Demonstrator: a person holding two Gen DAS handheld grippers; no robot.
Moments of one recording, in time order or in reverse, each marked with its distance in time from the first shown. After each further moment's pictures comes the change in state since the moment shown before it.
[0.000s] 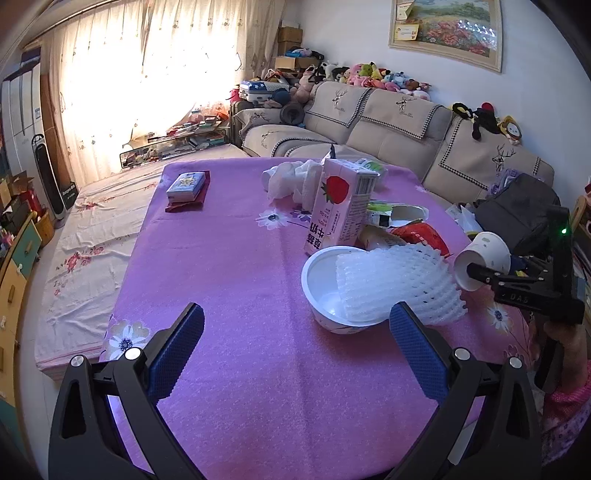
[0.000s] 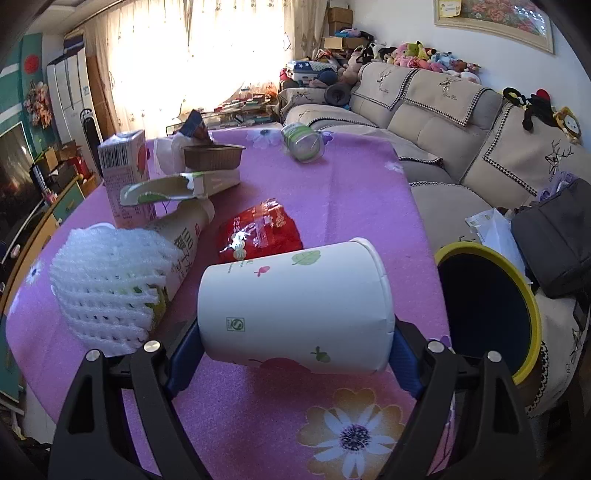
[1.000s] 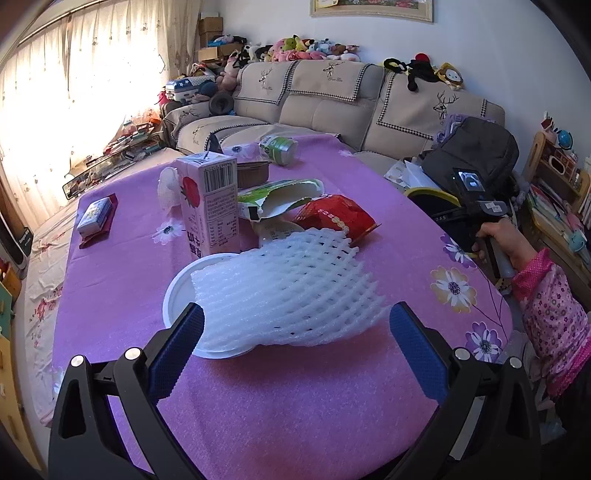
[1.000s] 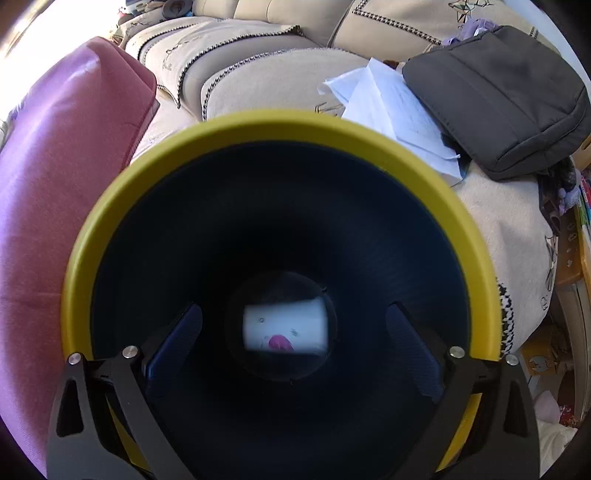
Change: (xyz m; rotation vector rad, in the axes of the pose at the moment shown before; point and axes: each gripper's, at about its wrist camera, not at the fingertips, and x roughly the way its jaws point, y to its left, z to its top) left arm 0.038 -0.098 0.012 0.228 0.082 -0.163; right arm 0.141 -0.244 -0.014 0.339 0.411 -0.360
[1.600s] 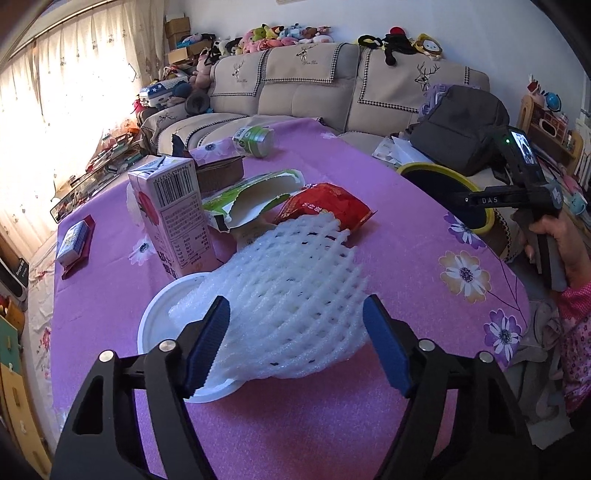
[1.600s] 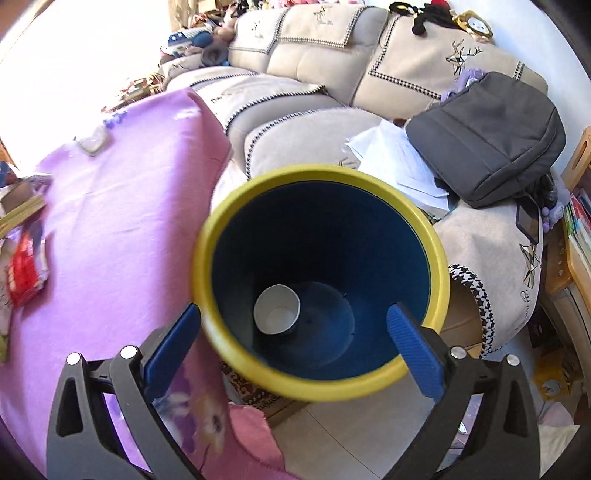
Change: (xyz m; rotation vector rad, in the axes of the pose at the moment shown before) left arm 0.039 -0.010 0.015 0.124 0.045 -0.011; right arm -0.111 0.016 -0.071 -0.045 -0.218 0.101
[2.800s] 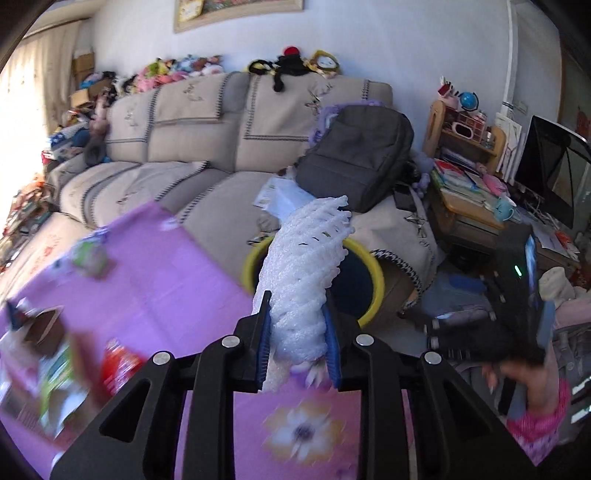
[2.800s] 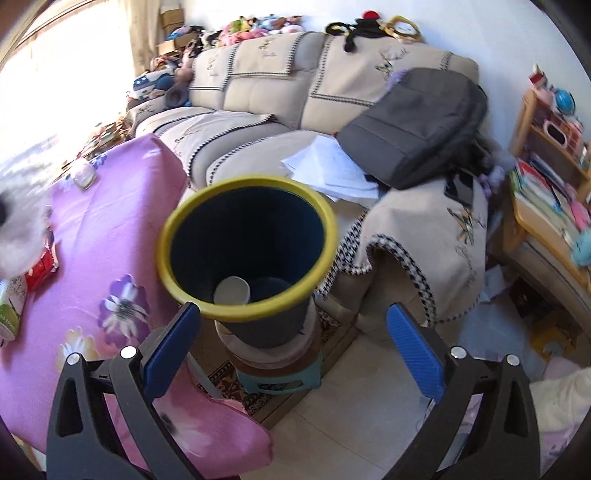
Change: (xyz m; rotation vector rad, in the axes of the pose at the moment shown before) left arm 0.041 -0.173 0.148 0.186 -0.079 -0.349; right arm -0.075 -0.079 -0.071 0.163 -0.108 -0.081
